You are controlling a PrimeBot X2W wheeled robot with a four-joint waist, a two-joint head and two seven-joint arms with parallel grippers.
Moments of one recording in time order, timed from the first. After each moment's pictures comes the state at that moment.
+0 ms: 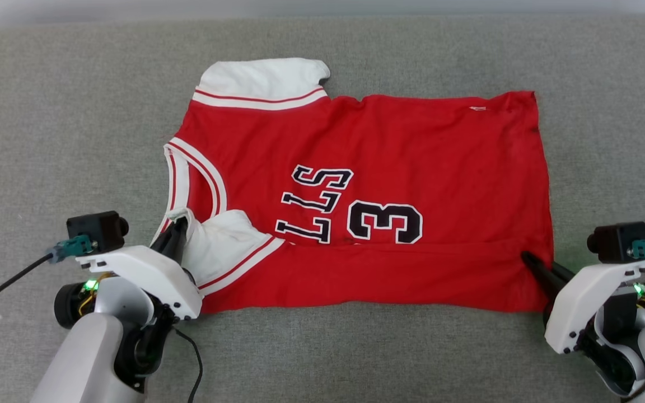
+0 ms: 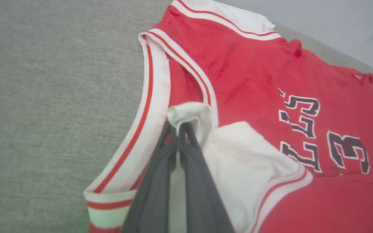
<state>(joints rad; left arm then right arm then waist) -0.31 0.33 -0.25 0.21 -0.71 0.08 0.16 -0.24 -0.33 0.17 0.24 0.52 0.13 0.34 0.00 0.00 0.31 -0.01</state>
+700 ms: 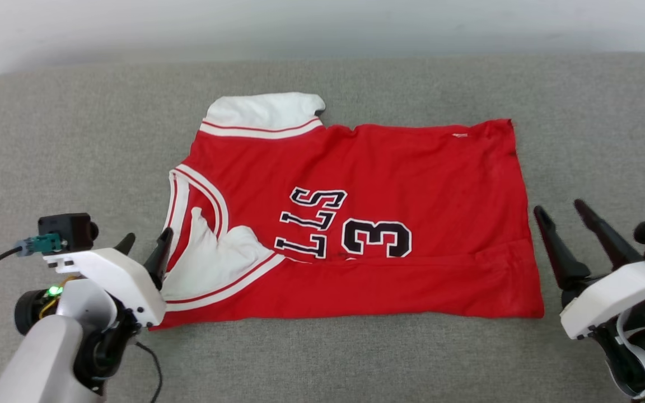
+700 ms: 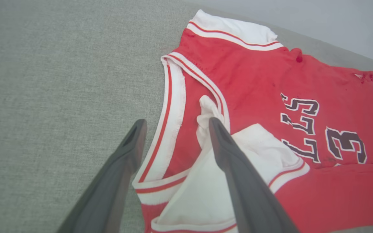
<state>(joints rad) -0.32 0.42 -0.24 0.26 -0.74 0.05 0.24 -0.21 -0.32 0.12 0.14 0.46 0.13 0.04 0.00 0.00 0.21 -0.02</state>
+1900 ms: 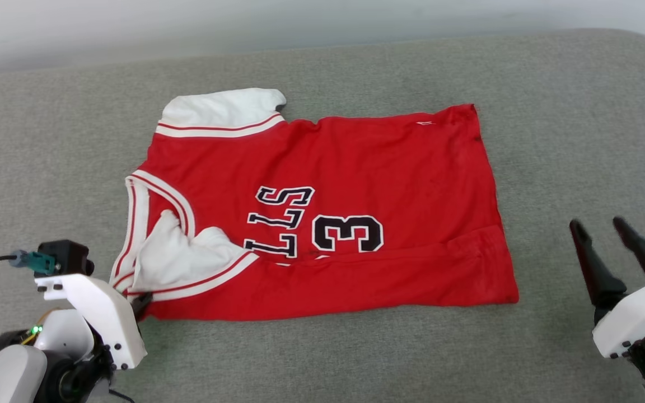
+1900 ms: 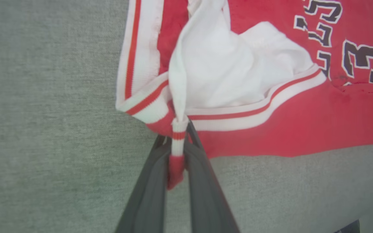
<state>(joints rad) -0.17 0.56 -0.25 0.08 -0.87 0.12 0.62 -0.08 -0.23 -0.07 -0.13 0.37 0.13 0.22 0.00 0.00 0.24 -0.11</state>
